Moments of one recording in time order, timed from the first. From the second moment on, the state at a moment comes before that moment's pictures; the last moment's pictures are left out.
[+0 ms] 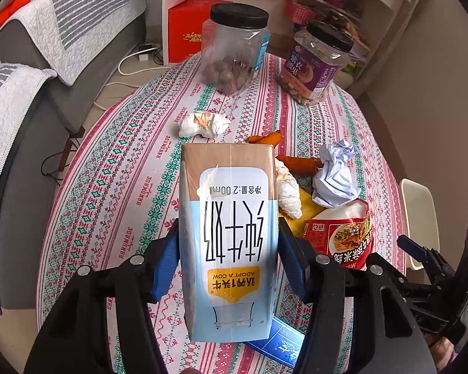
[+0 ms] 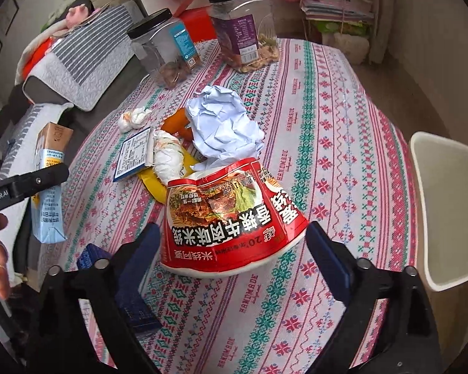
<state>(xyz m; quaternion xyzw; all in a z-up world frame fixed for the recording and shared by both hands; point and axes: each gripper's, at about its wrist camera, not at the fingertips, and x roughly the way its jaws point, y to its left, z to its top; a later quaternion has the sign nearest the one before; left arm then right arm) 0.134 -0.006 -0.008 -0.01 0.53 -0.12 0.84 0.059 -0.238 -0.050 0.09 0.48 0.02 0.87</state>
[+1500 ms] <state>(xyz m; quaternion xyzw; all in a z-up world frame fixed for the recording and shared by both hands) 0.134 0.004 -0.010 -0.02 0.53 -0.12 0.84 0.087 -0.246 -0.100 0.34 0.46 0.12 0.81</state>
